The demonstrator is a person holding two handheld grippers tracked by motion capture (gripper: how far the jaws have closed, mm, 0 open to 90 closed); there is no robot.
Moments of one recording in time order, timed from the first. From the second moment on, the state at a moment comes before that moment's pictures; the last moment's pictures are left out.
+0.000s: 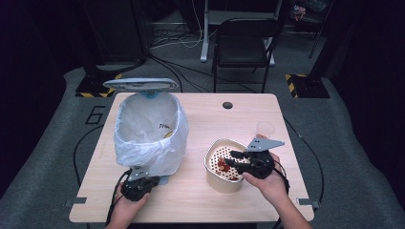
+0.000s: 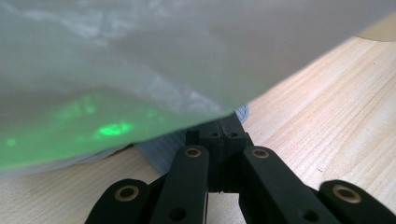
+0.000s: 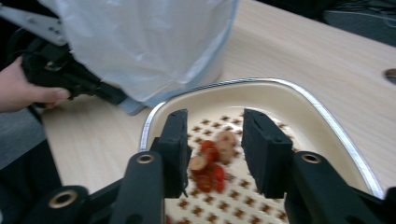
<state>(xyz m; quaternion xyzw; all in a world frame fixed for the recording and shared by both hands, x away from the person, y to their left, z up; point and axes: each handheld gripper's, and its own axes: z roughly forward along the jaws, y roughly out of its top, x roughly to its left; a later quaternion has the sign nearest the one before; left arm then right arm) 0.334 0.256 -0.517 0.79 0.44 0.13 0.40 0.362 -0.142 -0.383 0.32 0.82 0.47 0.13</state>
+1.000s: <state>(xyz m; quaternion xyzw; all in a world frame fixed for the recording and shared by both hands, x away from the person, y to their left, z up) 0.334 0.256 -0.517 0.79 0.44 0.13 0.40 0.408 -0.248 -0.407 0.45 0.76 0.42 0.23</state>
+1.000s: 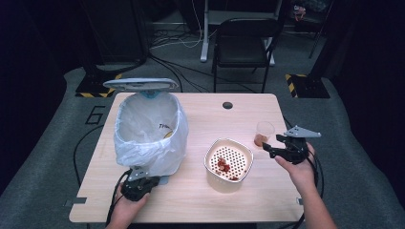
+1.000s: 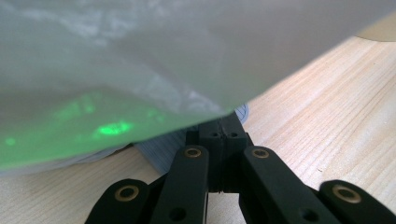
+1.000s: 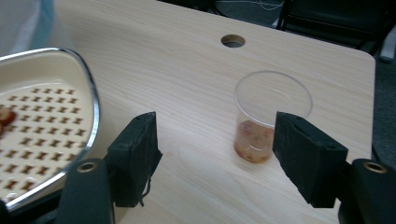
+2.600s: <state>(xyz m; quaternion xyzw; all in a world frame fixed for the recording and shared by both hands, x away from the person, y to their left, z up) 0.335 0.257 -0.517 0.79 0.44 0.12 0.41 0.496 -0.237 -0.459 0.51 0.74 0.35 0.26</state>
